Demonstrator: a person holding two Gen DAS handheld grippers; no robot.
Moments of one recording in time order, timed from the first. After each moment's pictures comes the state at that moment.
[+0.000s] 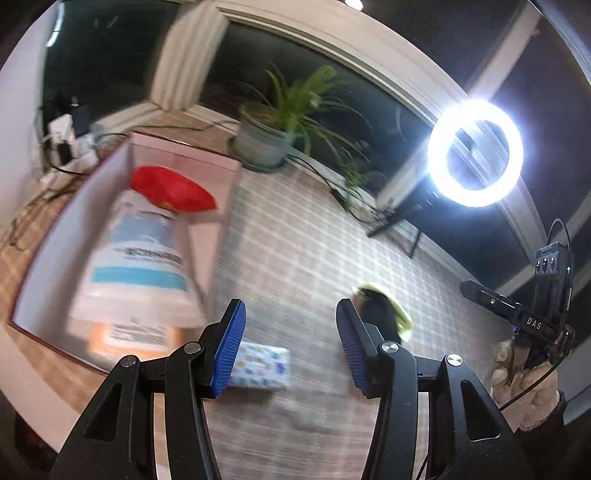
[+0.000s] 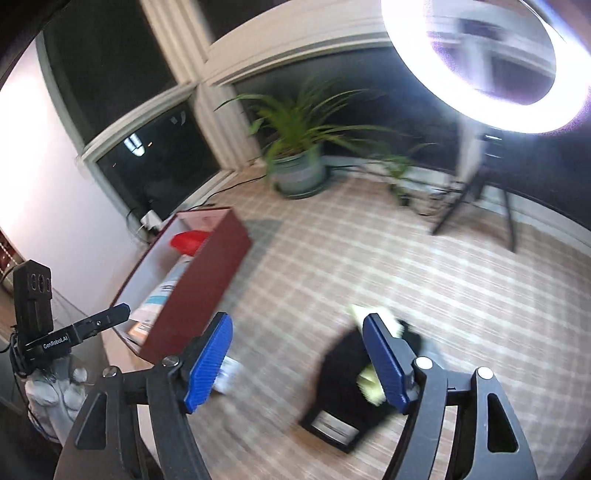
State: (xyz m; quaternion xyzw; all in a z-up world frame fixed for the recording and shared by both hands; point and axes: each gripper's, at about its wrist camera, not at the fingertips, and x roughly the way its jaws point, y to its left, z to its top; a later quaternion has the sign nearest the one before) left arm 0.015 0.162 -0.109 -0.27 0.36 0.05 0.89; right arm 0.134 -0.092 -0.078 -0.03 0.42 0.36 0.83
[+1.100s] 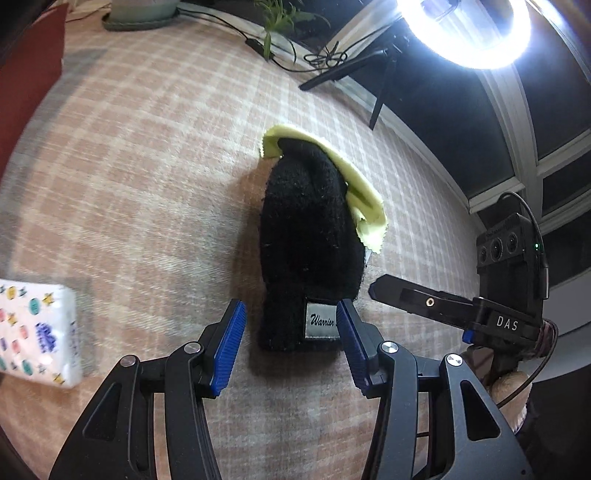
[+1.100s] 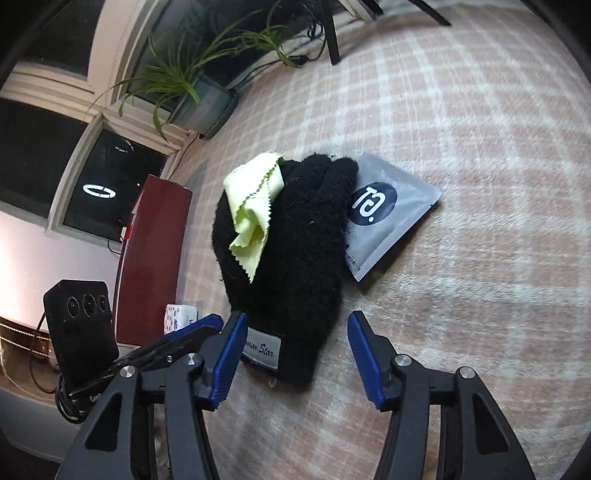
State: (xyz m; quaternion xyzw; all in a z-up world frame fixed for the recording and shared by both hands) left arm 0.119 0.026 -0.227 -0.27 0.51 -0.09 0.81; right arm 0.165 -0.193 -0.244 0.17 0.58 0.32 0.73
